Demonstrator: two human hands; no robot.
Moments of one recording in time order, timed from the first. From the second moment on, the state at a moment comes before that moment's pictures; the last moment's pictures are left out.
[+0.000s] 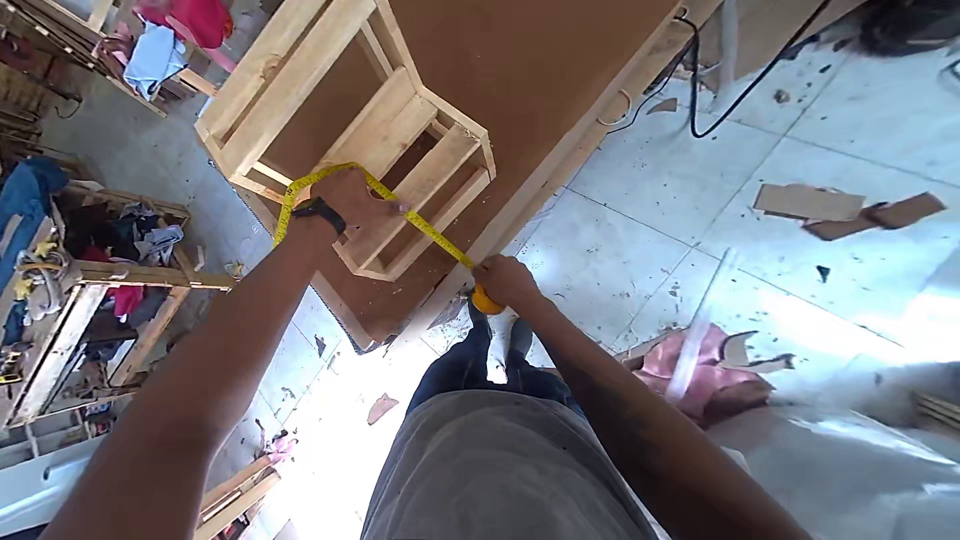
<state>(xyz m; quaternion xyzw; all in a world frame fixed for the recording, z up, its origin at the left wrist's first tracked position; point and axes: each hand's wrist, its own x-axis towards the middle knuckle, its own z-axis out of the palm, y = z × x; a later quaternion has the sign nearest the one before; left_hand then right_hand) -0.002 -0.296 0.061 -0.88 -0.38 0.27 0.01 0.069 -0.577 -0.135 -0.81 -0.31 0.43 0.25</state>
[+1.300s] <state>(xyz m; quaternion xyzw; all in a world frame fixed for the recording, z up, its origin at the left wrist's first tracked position) -0.006 -0.289 0.052 -0.89 -0.39 0.25 0.01 0.103 -0.487 -0.164 -0.74 -0.34 0.52 0.26</state>
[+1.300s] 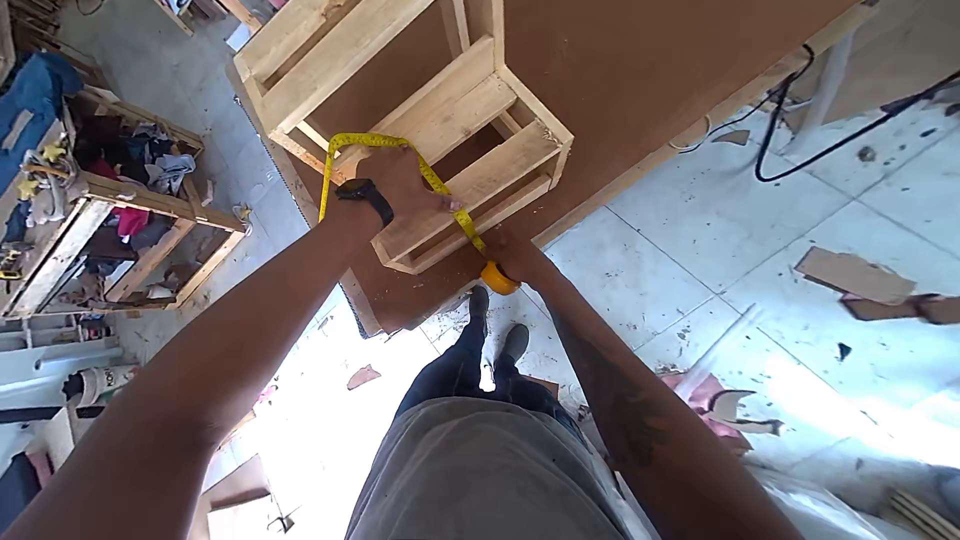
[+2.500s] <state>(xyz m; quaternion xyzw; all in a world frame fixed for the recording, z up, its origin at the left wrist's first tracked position) -0.002 -0.296 0.058 -0.88 -0.39 0.27 0.00 0.056 -0.554 -0.236 -0.72 -0.28 0.49 0.42</state>
